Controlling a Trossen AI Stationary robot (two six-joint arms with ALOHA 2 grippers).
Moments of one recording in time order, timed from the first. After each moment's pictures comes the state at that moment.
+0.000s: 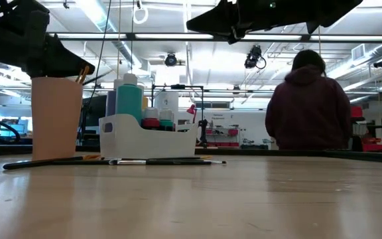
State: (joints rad) left arm -0.64 0.87 0.11 0.54 -1.26 -0.31; right arm 0.10 1.53 0.83 0.58 0.19 -0.30
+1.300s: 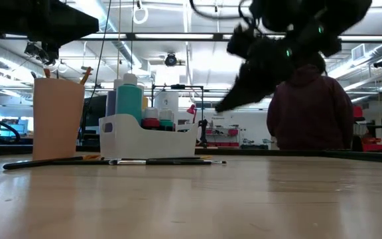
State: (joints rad) left arm -0.64 0.87 0.11 1.01 -1.04 0.08; right arm 0.10 1.60 0.75 0.20 0.17 0.07
